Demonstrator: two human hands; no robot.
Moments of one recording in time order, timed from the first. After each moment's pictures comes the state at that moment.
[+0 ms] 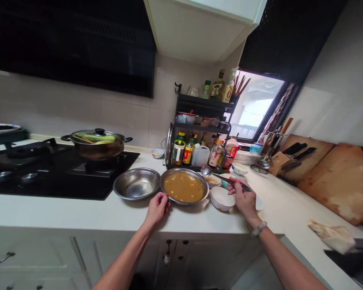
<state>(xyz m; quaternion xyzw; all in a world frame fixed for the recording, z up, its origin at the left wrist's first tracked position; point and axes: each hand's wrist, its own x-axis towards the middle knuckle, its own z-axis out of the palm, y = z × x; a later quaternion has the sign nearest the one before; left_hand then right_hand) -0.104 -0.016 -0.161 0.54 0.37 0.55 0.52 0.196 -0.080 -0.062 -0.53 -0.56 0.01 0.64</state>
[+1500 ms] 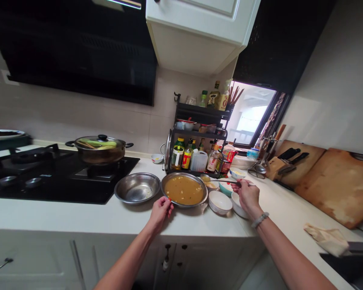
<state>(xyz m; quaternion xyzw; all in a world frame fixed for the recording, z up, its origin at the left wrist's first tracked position) -0.086 -0.018 -0.150 0.45 0.31 0.56 0.62 0.217 -0.062 -0.032 -0.51 -0.32 0.19 0.78</state>
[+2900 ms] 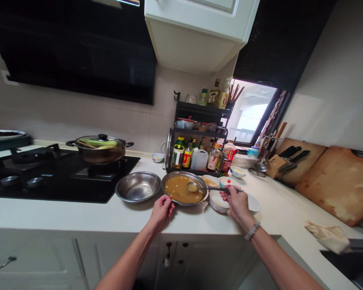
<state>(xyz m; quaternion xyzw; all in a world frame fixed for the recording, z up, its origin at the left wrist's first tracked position) -0.087 -0.020 -0.152 0.45 0.30 0.56 0.63 0.168 -0.079 -0.055 -0.50 -0.35 0.28 0.74</state>
